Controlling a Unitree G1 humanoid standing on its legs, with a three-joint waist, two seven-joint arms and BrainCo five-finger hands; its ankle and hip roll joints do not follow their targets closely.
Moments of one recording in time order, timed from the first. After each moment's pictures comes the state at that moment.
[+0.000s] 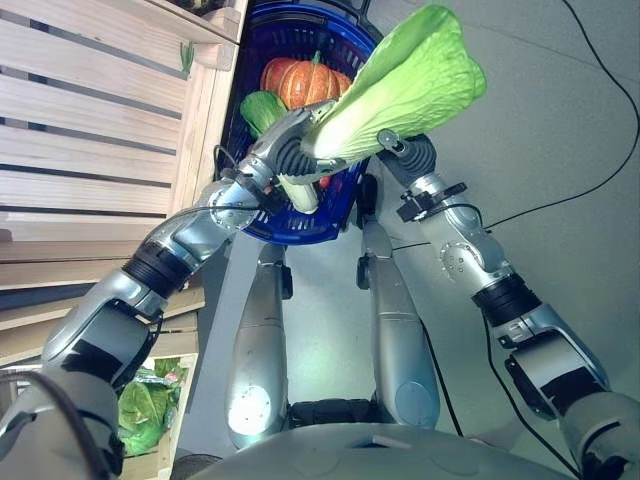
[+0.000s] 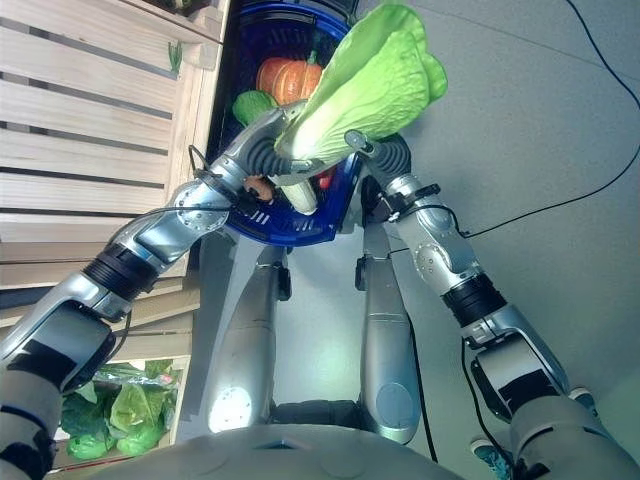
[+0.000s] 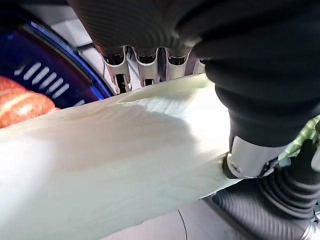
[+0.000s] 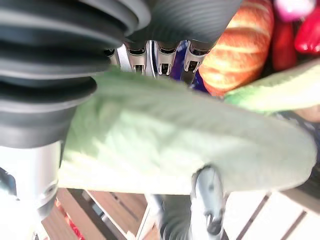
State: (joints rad) left arm -0.78 0.65 -0.67 0.28 0.07 -0.28 0.16; right arm -0.60 -0.47 0.46 0.23 0.94 -0.20 0.14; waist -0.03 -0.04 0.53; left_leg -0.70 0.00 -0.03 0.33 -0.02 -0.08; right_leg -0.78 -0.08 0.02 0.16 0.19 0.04
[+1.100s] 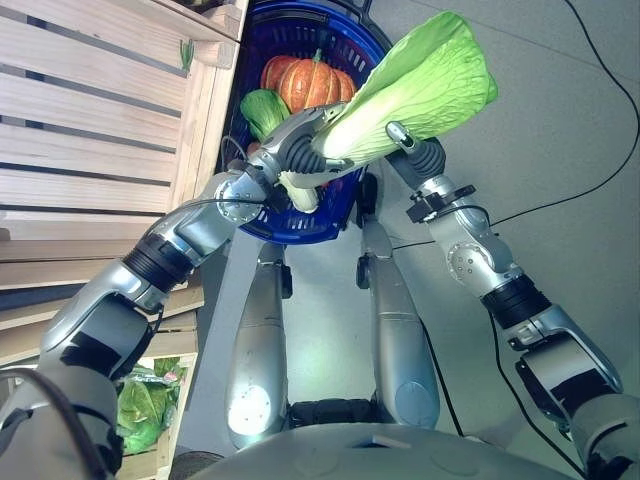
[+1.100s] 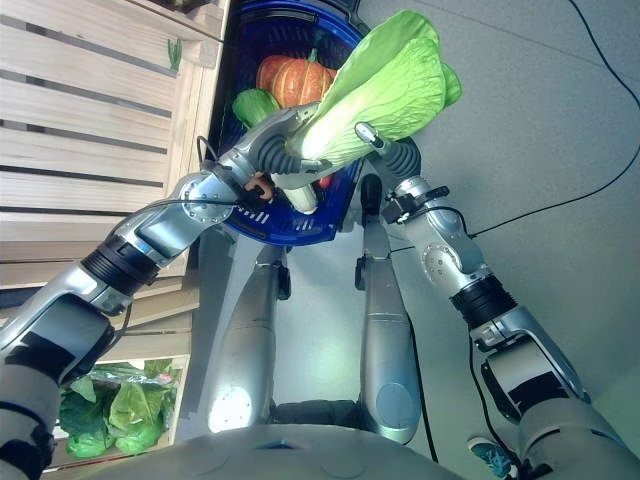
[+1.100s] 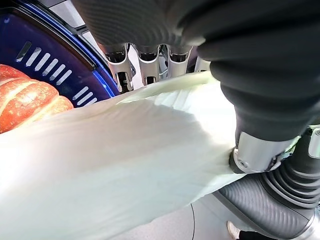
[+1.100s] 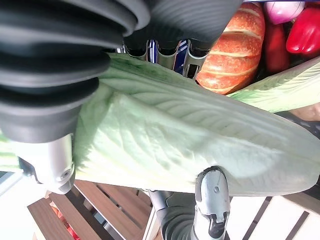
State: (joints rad) left arm -0.83 0.66 -0.71 0.22 0.07 -0.15 0.07; right arm -0.59 -0.52 0.48 0.23 1.01 -0.23 0.15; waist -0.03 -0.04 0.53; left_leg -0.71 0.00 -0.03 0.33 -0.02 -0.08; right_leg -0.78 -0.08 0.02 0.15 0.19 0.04
